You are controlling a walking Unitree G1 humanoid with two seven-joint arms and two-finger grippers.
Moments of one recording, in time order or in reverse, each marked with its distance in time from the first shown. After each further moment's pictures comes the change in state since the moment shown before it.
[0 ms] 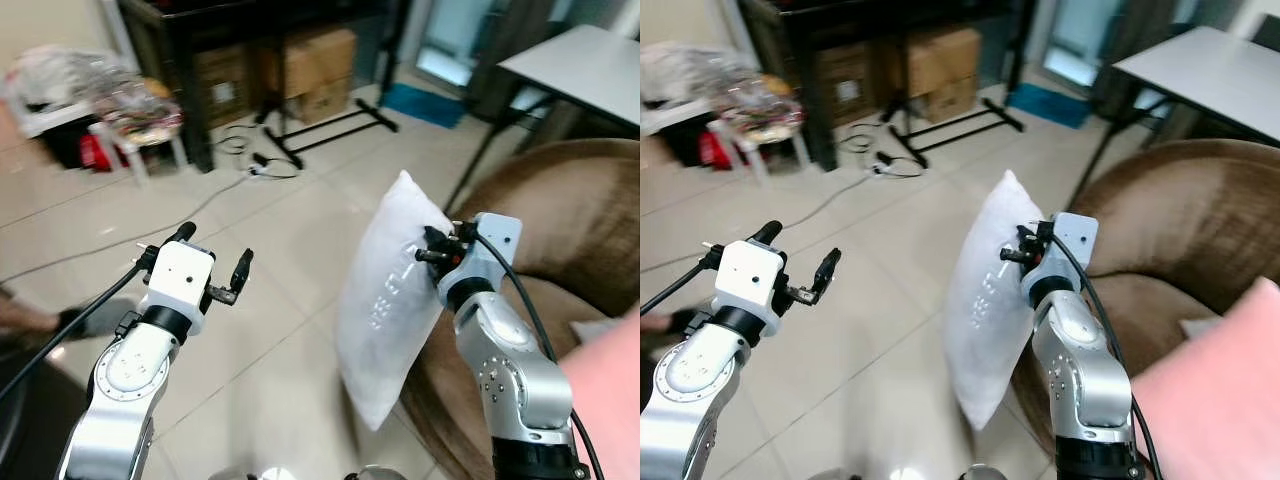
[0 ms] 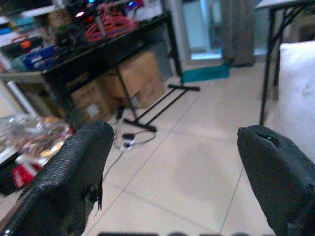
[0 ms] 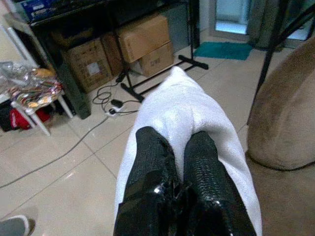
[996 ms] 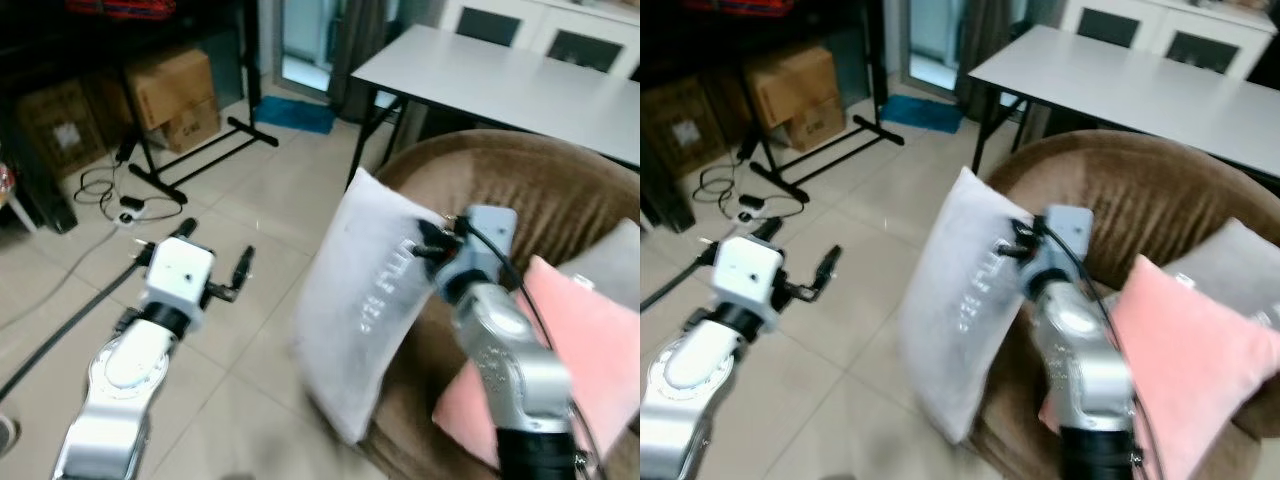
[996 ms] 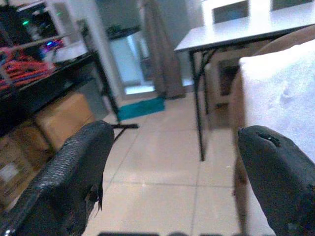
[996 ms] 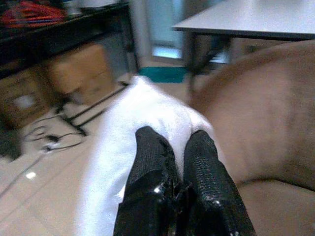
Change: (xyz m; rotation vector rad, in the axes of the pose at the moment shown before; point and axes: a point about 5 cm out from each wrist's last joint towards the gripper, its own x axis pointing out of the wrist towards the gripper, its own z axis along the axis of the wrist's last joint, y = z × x) left arm -0.001 0.007 0.002 0.014 -0.008 0.004; right arm 0.008 0.016 0.008 -0.035 -0.022 0.114
